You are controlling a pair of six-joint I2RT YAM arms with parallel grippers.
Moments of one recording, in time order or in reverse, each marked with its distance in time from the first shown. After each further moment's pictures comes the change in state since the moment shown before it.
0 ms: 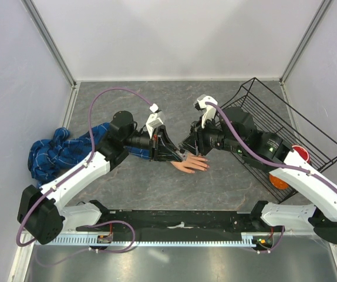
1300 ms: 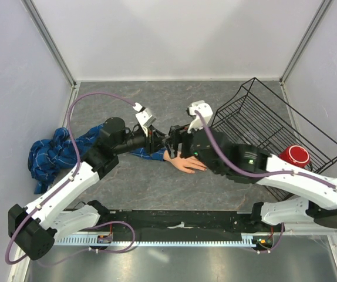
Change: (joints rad) left arm -0.002 -0.184 -0.026 -0.257 -0.636 0.219; right arm 0.338 0.132 0.032 0.129 0.737 0.219
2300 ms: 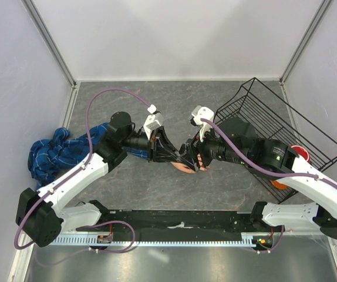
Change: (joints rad) left arm -0.001 0.154 0.020 0.253 0.637 -0.183; right arm -0.186 -0.174 -0.016 -0.201 -0.653 -0.338
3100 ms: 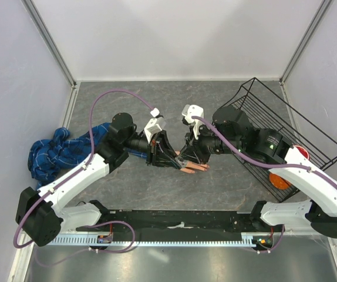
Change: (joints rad) left arm -0.022 0.008 0.000 0.029 0.098 -0.026; right arm -0.084 0.100 0.112 -0.096 -0.253 -0.155
